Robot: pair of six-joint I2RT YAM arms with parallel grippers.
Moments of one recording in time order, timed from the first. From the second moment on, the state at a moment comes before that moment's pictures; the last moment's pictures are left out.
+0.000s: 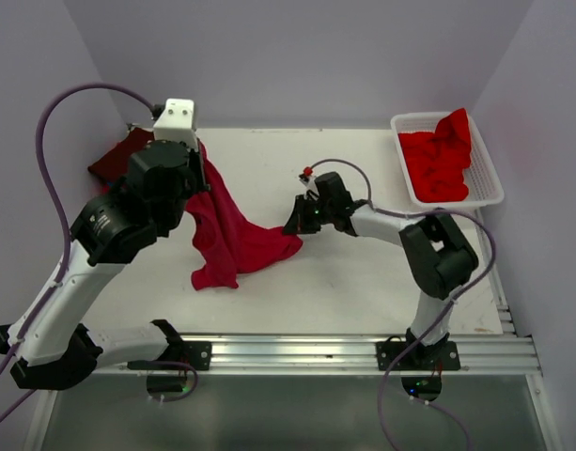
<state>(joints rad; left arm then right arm) -0.78 1.16 1.72 -0.91 -0.71 -0.23 0.57 1.90 1.09 0.06 -0.51 0.62</state>
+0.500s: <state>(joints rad) -0.78 1.13 1.62 -0.87 -0.71 -0.23 0.61 1.20 1.14 -0.29 -0.17 0.38</state>
